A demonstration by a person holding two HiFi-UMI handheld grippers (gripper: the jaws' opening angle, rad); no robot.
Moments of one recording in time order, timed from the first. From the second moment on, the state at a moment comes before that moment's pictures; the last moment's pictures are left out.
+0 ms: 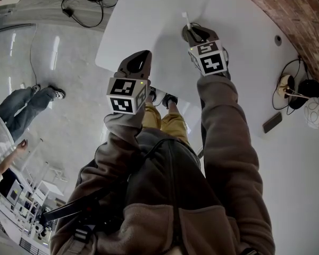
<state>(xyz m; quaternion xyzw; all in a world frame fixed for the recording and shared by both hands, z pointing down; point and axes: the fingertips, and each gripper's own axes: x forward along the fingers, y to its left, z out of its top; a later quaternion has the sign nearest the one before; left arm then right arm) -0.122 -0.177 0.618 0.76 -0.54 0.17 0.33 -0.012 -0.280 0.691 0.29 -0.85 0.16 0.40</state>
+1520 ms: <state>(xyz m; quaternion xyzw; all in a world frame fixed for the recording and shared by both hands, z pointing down) -0.103 -0.192 0.503 0.80 -0.54 0.12 0.24 0.013 -0.256 0.504 0.39 -0.88 0.11 0.25</state>
